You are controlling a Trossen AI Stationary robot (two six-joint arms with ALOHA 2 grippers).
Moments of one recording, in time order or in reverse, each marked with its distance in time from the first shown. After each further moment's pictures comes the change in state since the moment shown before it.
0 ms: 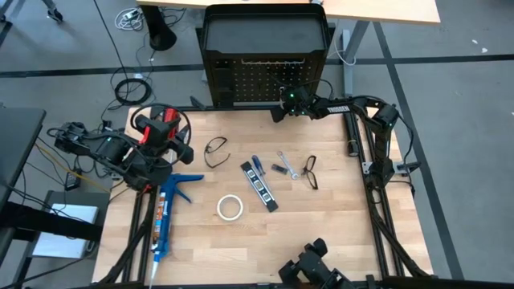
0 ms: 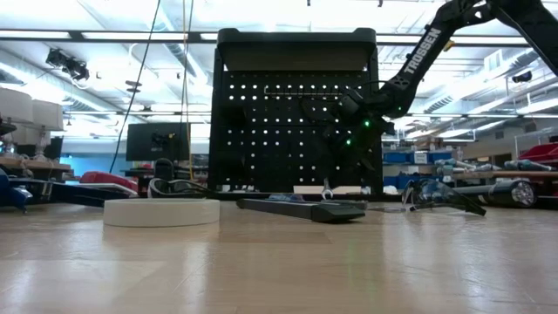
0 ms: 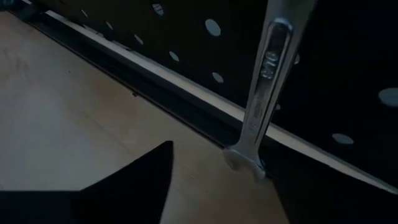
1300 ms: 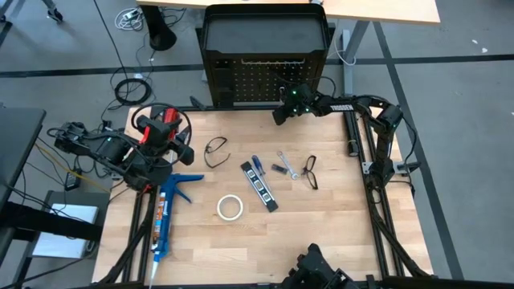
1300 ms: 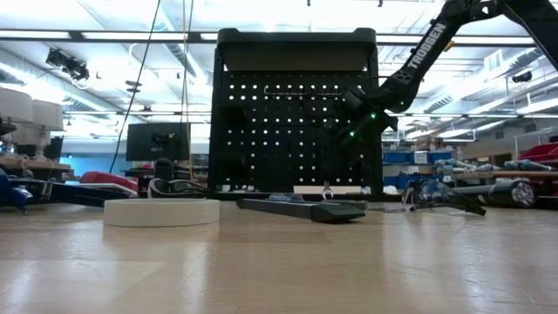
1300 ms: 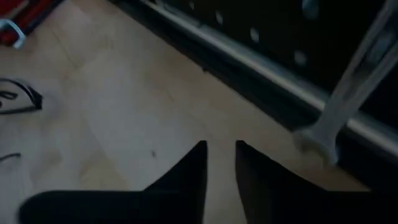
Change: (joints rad) left arm 0.000 0.000 0.000 0.012 0.025 -0.004; right arm -0.015 -0.040 0.004 -0.064 -0.281 -0.033
